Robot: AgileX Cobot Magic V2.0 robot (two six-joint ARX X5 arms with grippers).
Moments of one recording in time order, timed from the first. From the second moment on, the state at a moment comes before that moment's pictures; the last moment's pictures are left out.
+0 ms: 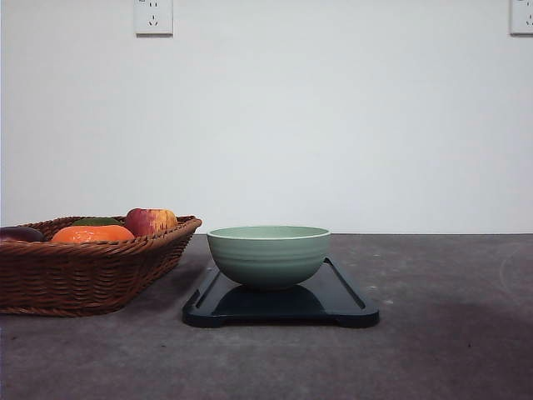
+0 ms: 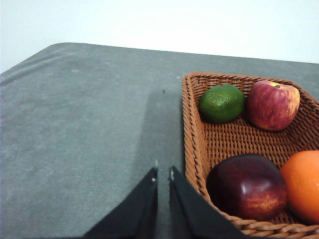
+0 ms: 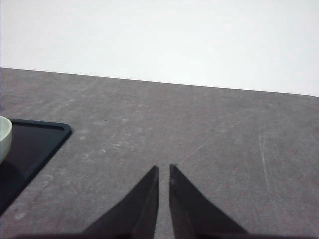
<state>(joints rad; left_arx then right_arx) 0.02 0.01 0.03 -0.18 -0.04 -0.07 0.08 0.00 0.02 -0.05 -0.03 -0.02</state>
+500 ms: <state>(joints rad) 0.02 0.01 0.03 -0.18 -0.04 -0.07 0.08 0.00 0.02 -0.05 -0.03 -0.02</state>
